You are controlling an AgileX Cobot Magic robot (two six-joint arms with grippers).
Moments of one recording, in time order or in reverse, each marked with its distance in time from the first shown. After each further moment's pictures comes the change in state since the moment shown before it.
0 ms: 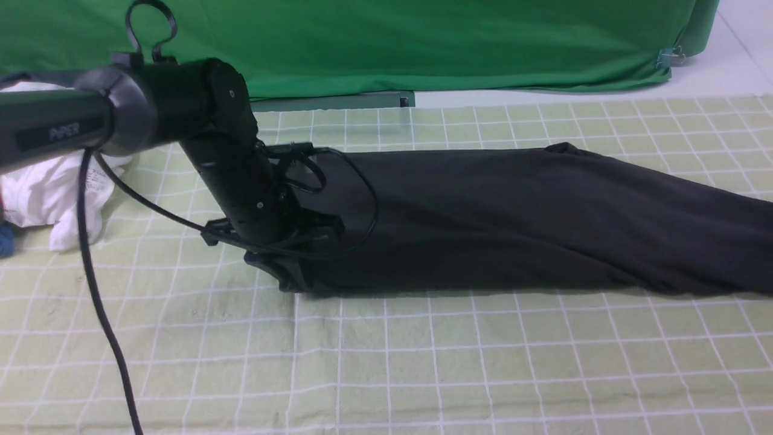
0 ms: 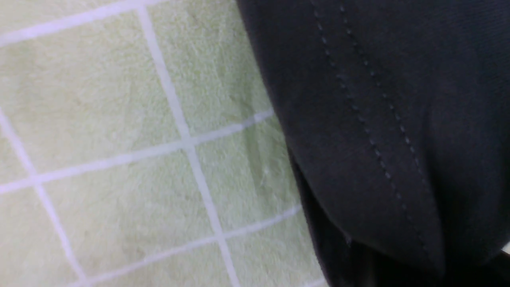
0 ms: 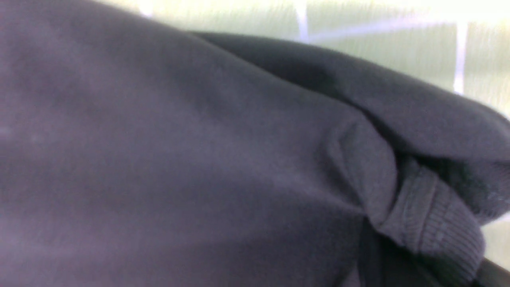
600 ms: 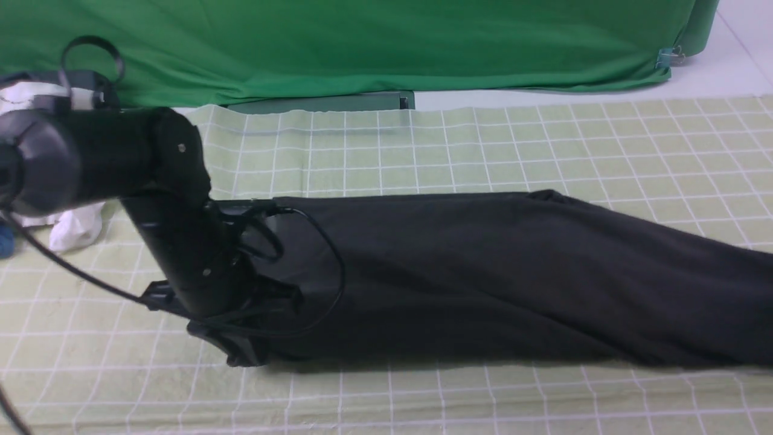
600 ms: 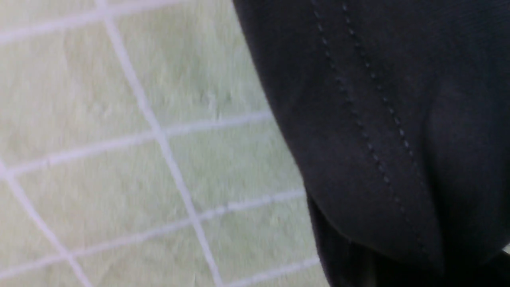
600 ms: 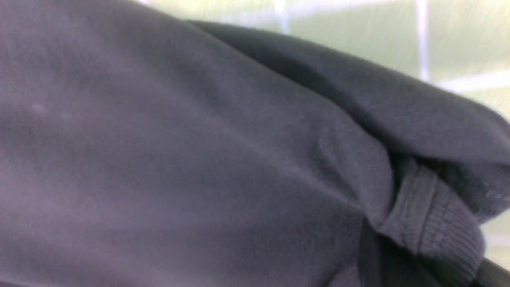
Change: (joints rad) right arm 0.002 -0.310 0.441 0.000 -0.066 0.007; left arm 0.001 -0.243 0.353 0.042 -0.012 0.001
